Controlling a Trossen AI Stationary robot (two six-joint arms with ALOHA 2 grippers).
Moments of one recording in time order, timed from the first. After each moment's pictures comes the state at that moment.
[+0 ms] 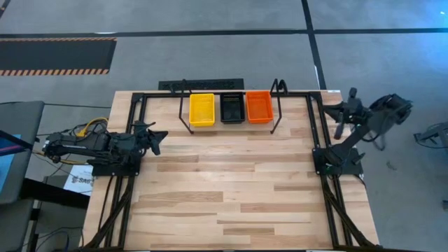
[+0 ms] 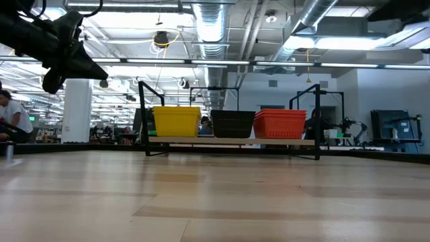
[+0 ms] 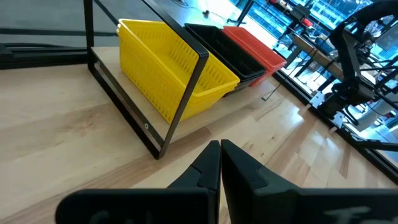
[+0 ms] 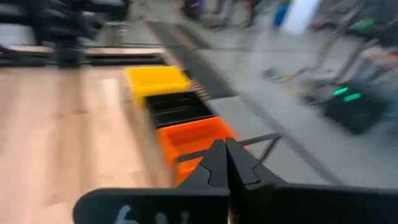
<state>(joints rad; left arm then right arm) -0.09 0.22 0.28 -0.46 -0.62 -0.77 0.70 0.33 1.05 -1.36 1.13 0.42</state>
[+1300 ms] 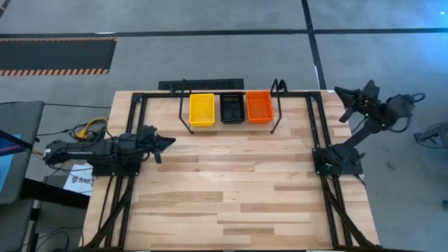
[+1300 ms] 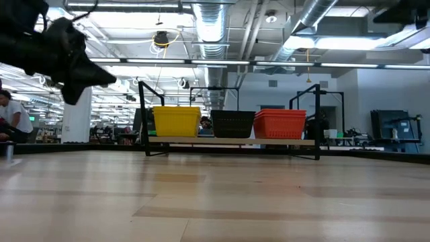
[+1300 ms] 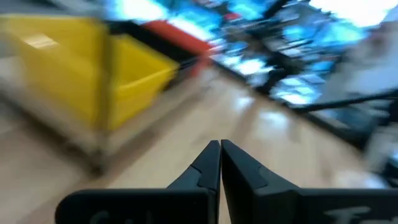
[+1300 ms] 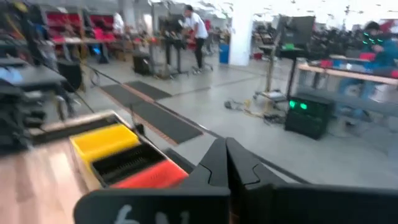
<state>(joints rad) 0.02 0.13 0.08 -0.13 -0.29 -0.49 0.60 0.07 0.99 -1.03 1.35 0.10</state>
